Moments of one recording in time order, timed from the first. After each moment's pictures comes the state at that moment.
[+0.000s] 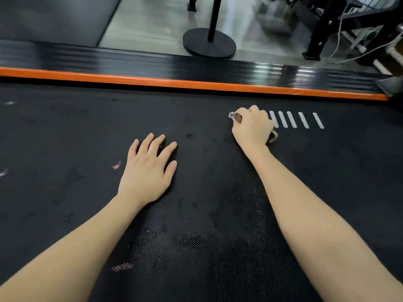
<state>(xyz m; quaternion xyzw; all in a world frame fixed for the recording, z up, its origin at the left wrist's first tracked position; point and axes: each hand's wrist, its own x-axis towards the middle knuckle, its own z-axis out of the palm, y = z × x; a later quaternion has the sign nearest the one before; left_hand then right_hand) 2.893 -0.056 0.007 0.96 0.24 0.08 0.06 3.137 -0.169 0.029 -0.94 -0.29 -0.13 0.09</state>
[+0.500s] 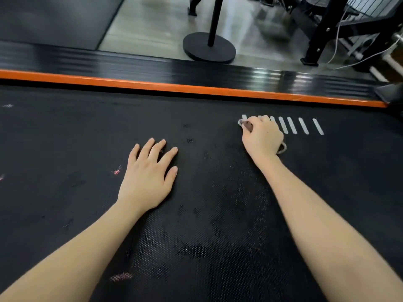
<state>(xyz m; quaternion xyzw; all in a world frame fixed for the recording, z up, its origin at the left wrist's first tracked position) 2.892 -0.057 0.008 0.96 0.25 0.08 0.07 3.137 -0.190 0.029 -0.95 -0.26 -0.14 0.11</state>
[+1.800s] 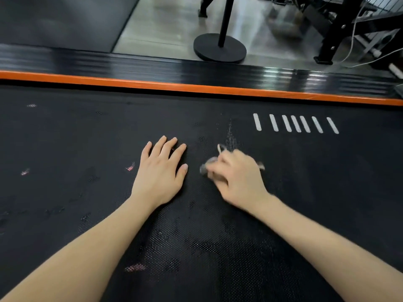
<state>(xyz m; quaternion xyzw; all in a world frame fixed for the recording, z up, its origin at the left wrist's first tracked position) 2.892 -0.057 0.009 0.96 0.25 0.09 0.08 3.029 -0.214 0.024 -0.78 -0.59 -0.08 0.18</state>
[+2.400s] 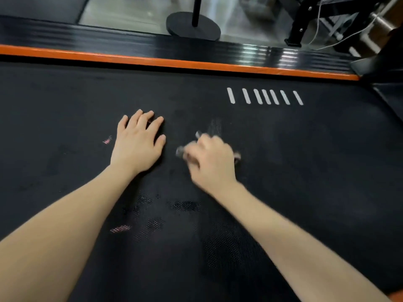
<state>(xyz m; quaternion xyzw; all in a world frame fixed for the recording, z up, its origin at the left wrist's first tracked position) 2.893 -0.054 0.005 0.96 0.24 0.10 0.07 2.977 -0.228 0.023 -0.85 -0.48 -0.12 0.18</state>
